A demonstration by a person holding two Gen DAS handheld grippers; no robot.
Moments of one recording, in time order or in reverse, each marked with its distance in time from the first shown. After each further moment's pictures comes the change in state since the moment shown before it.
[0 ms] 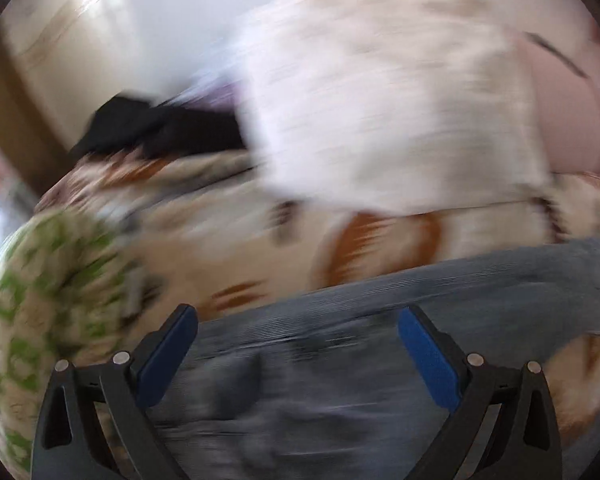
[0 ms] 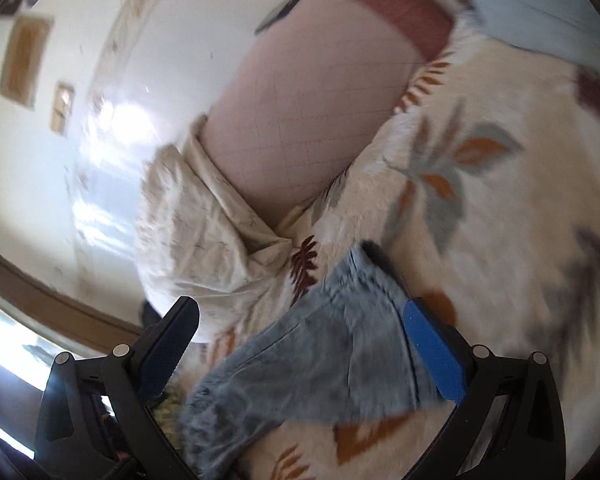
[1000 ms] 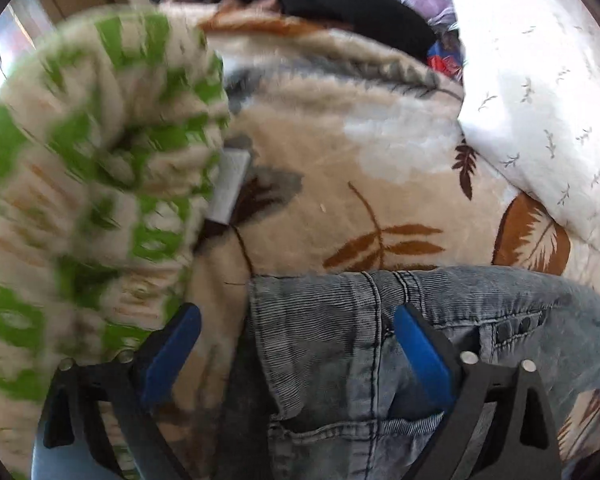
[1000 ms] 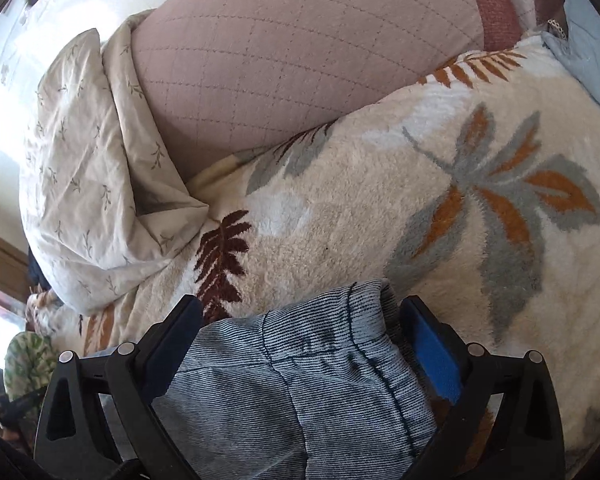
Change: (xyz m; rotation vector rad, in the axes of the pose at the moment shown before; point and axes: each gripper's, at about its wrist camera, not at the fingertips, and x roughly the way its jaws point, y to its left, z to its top) left arm 0.084 0.129 -0.023 -0.317 0.308 -0.024; right arm 0.114 0.022 0.025 -0.236 0.109 -0.257
